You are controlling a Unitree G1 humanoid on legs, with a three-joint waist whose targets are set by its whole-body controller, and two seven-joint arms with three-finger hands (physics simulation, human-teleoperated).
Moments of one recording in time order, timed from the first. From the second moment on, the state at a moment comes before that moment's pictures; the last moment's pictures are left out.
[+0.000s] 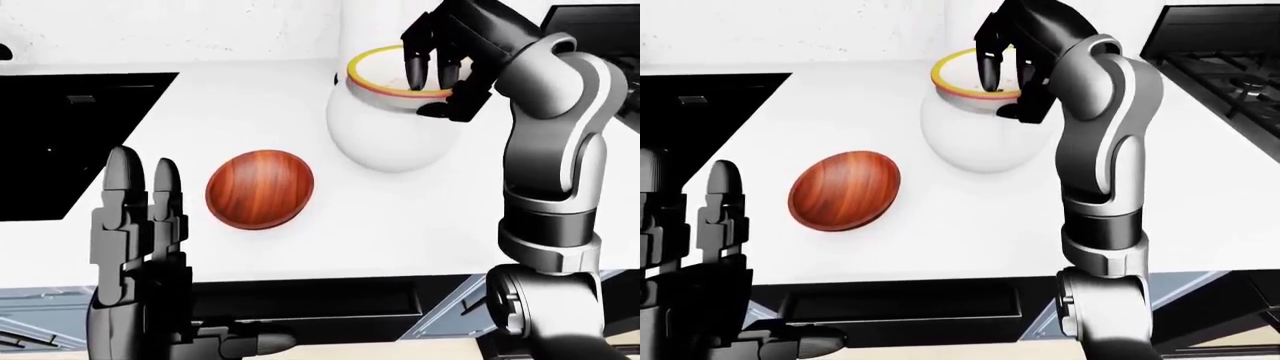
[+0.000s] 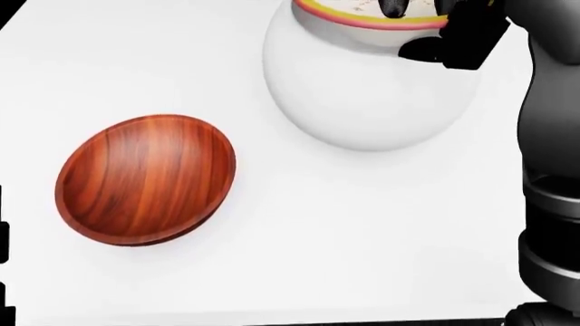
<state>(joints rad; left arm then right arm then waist) 0.42 -0.02 -0.01 -0.86 0.00 -0.26 -0.09 -1.02 -0.36 -0.08 -0.06 -0.89 0.25 0.82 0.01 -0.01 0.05</state>
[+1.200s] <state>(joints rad) 0.42 -0.01 -0.02 -0.85 0.00 -0.27 -0.08 -1.13 -0.05 0.07 -0.53 -1.08 0.42 1.16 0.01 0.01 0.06</state>
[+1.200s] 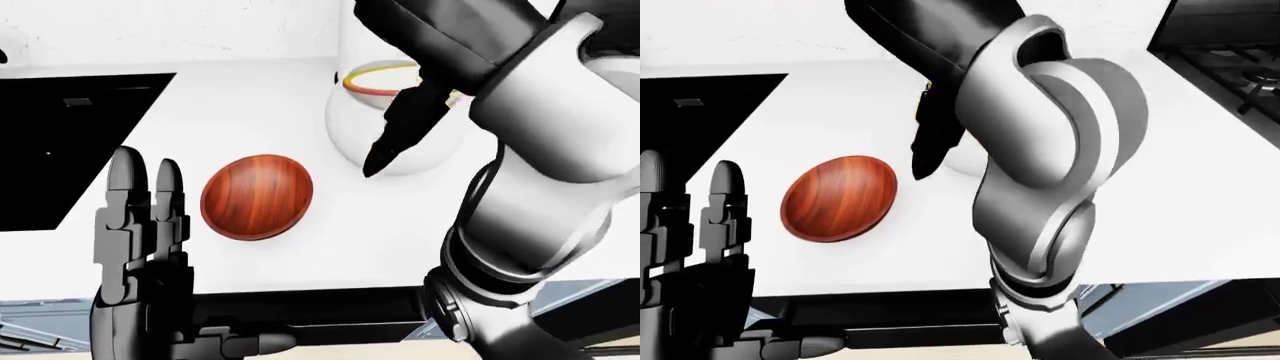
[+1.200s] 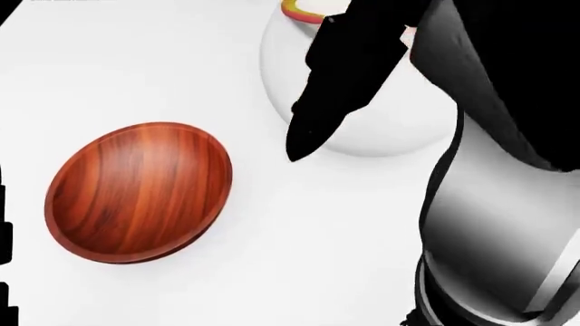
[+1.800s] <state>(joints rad) 0.42 -0.02 -0.02 -0.85 0.00 -0.26 -0.09 -0.74 0.19 0.21 -0.43 -1.18 0.08 1.09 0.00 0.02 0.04</state>
